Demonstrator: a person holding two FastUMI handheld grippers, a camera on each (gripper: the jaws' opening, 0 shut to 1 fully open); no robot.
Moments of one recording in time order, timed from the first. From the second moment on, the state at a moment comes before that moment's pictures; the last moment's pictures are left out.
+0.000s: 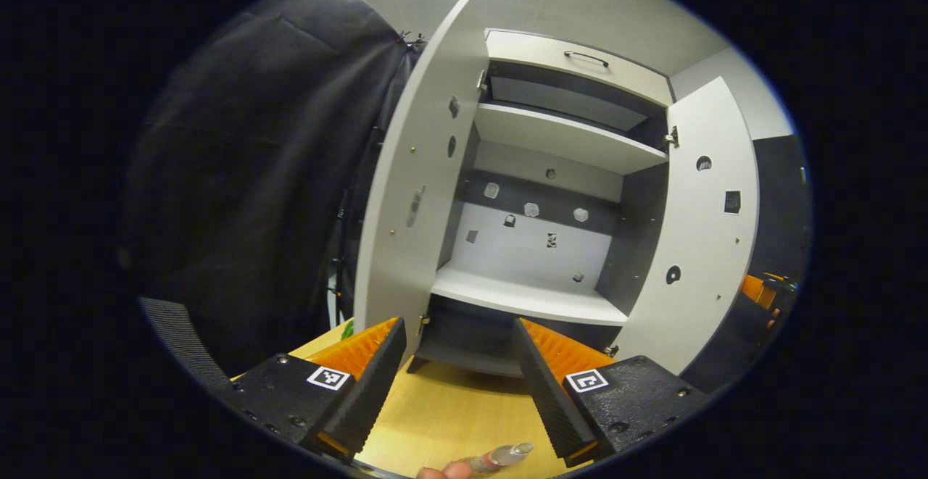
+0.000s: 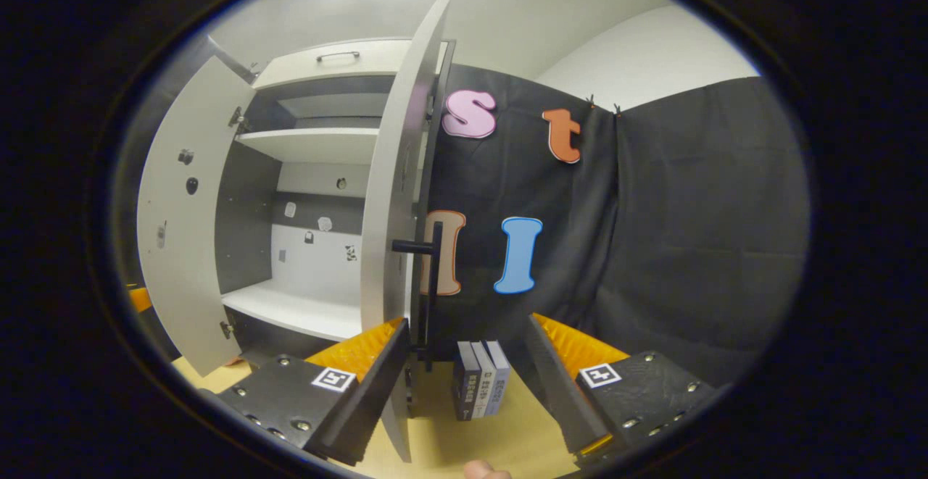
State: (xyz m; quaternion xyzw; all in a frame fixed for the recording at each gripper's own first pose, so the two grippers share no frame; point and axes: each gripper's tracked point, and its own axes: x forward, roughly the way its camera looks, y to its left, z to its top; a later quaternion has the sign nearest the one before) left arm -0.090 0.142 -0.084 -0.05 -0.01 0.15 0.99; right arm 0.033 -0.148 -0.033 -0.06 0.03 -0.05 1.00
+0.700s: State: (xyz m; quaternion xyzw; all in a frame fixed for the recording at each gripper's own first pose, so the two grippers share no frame) left arm -0.127 0.228 -0.079 -0.06 -0.01 0.24 0.97; right arm 0.034 -0.107 -0.038 -0.04 0.03 -0.02 1.00
